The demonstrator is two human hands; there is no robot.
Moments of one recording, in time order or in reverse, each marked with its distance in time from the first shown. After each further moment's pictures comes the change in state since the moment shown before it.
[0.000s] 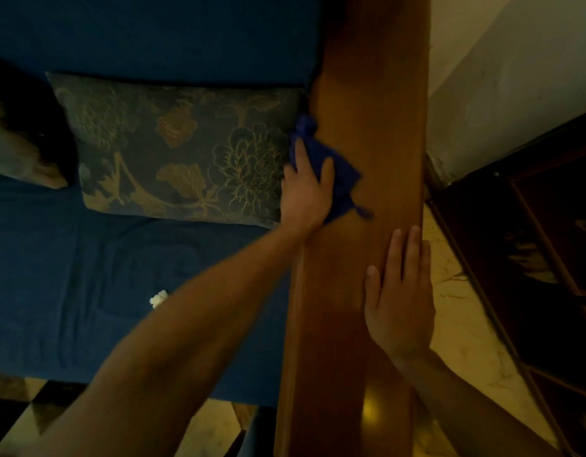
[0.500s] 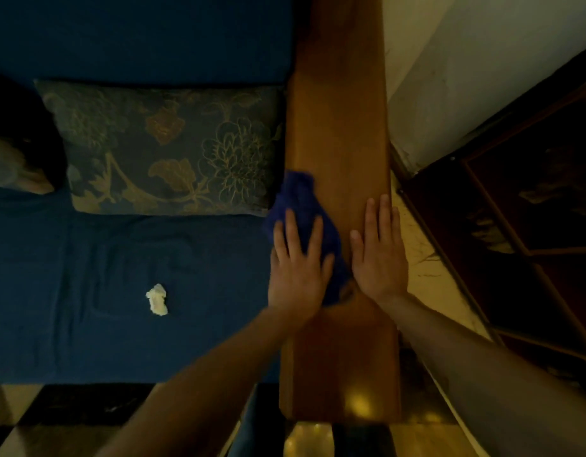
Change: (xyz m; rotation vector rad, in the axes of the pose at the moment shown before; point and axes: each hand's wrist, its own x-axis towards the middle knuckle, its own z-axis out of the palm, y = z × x) left_hand -0.160 -0.066 -0.002 0.605 -0.077 0.382; right_hand 0.003 0.002 -0.009 0.047 -0.080 -0.003
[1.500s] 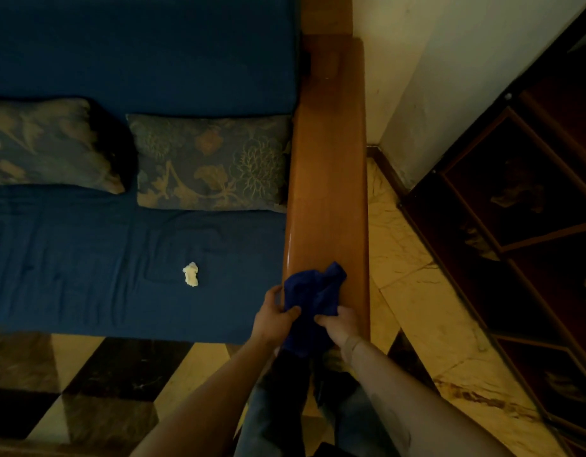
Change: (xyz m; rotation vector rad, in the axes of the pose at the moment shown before) left_hand -0.166 0.005 -0.050 -0.813 -0.334 -0.672; right_hand -0.185 -0.016 -0.001 0.940 -0.481 0.647
